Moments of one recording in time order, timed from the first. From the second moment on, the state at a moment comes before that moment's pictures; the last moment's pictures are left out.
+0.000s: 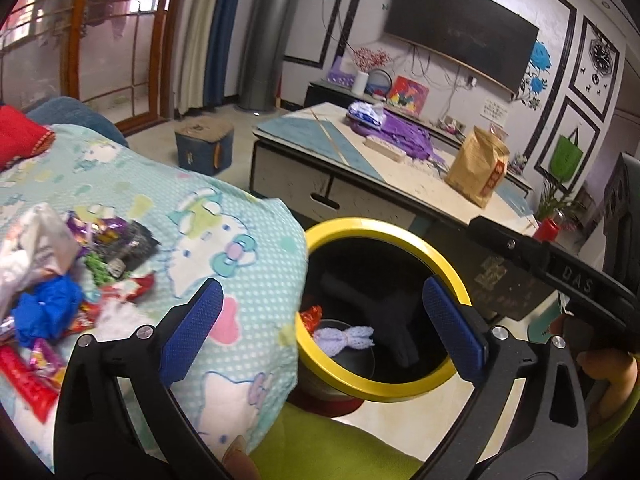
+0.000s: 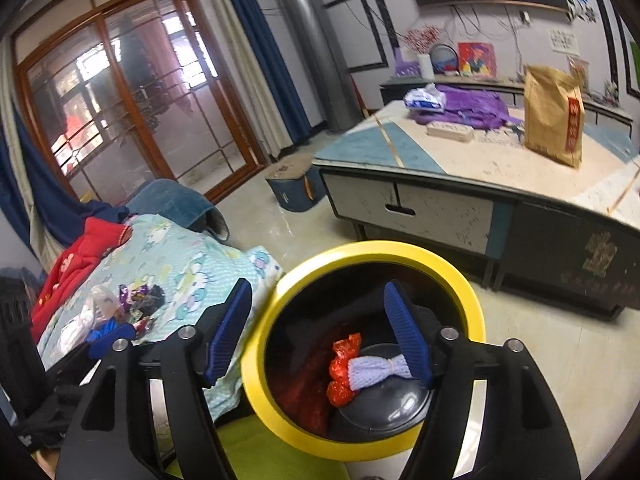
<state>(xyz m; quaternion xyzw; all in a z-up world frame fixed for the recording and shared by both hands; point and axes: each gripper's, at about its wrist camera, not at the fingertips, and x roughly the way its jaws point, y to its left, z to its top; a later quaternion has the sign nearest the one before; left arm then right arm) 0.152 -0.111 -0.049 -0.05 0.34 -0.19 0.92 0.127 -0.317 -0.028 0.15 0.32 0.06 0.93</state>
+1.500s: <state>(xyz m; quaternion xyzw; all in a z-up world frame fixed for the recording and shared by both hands) 0.107 0.111 -0.014 -0.17 0.26 0.05 0.95 0.092 -0.097 -0.022 0.04 0.38 0.28 0.88</state>
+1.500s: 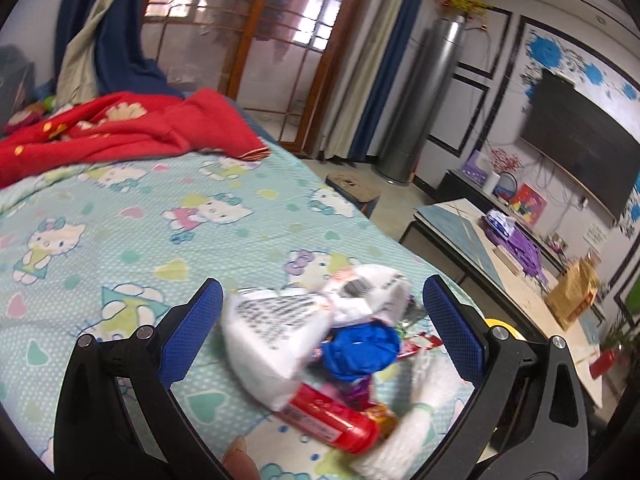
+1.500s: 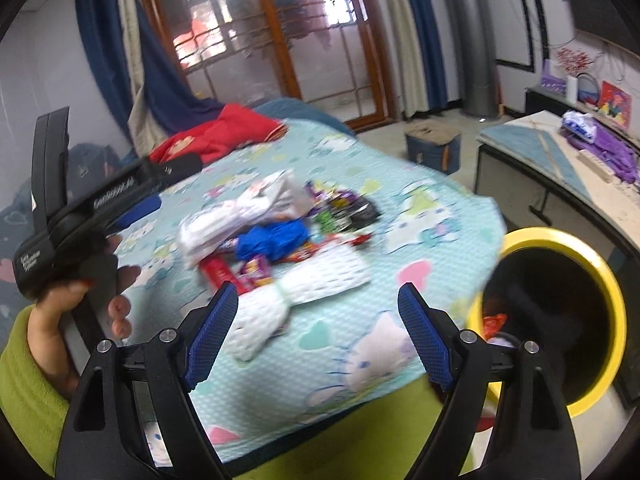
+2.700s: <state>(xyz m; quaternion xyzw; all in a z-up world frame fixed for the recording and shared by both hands) 0.114 0.154 -0.068 -0.33 0.34 0.01 0.88 0.091 -0.059 -0.068 0.04 0.46 0.31 0.83</state>
